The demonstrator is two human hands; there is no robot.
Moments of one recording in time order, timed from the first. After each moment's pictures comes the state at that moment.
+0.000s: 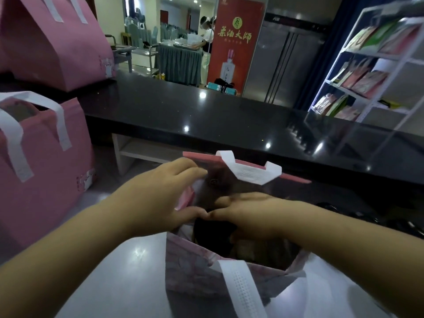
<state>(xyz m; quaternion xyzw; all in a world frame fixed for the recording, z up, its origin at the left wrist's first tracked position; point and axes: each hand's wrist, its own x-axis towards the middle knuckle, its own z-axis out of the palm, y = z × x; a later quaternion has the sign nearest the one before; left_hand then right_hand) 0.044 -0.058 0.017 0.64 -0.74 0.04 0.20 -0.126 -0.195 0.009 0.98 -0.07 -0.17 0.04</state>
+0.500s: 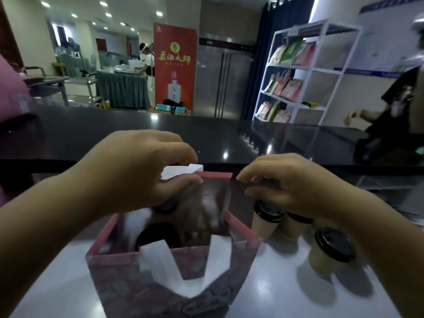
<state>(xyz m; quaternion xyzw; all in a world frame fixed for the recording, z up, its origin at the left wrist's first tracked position) -0.028 -0.097 0.112 0.47 -0.84 0.18 0.21 -0.277 -0.189 0.102 0.96 -0.24 0.16 -0.01</state>
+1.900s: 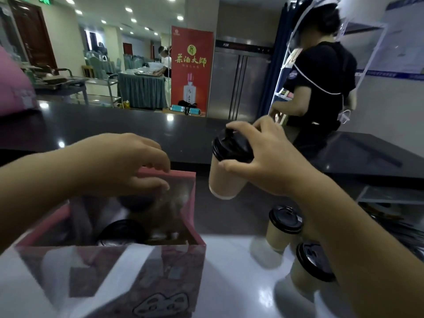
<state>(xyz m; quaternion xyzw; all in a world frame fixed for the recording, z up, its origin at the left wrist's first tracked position) -0.062 -0.145 0.104 0.56 -0.82 0.11 0.08 -0.307 -0.251 0.105 0.90 -0.36 0.24 0.00</state>
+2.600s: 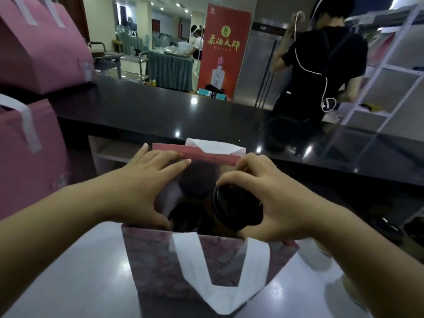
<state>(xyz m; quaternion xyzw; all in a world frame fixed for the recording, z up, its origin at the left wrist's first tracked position) 0.040 -0.089 0.019 0.68 -0.73 0.03 0.03 -0.206 -0.193 0.061 0.98 -0.17 0.05 -0.05</state>
